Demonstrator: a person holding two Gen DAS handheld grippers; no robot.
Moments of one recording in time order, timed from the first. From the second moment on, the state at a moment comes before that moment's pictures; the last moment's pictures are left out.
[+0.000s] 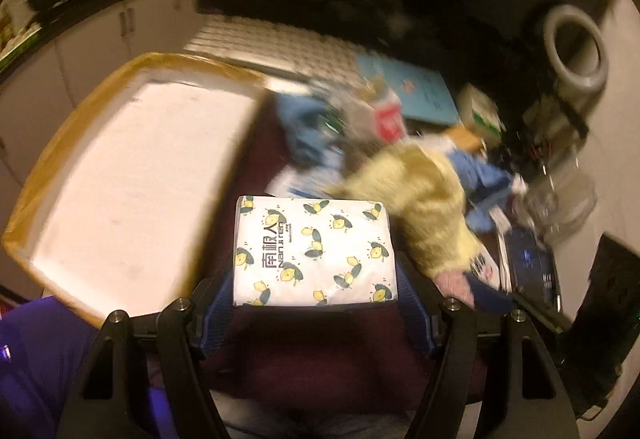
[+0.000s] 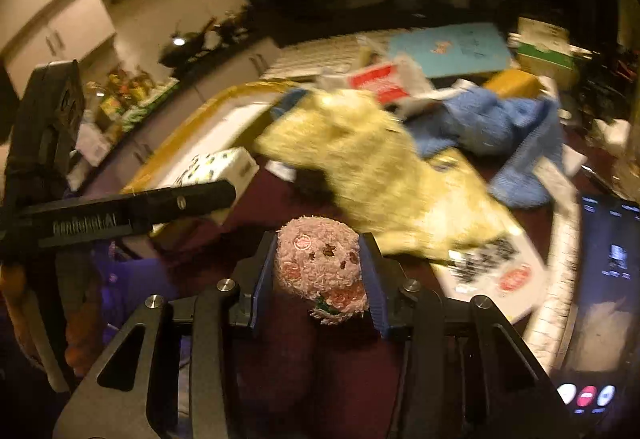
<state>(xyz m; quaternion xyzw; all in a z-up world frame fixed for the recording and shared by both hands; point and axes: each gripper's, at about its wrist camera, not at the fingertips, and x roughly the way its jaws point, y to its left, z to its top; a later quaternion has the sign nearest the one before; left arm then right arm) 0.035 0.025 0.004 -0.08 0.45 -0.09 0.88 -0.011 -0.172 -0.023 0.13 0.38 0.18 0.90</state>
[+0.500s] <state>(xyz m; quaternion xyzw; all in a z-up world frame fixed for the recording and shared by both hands) 0.082 0.154 -0.019 -0.15 0.46 0.02 0.87 0.079 0.007 -0.018 0.04 0.41 0.30 0.86</state>
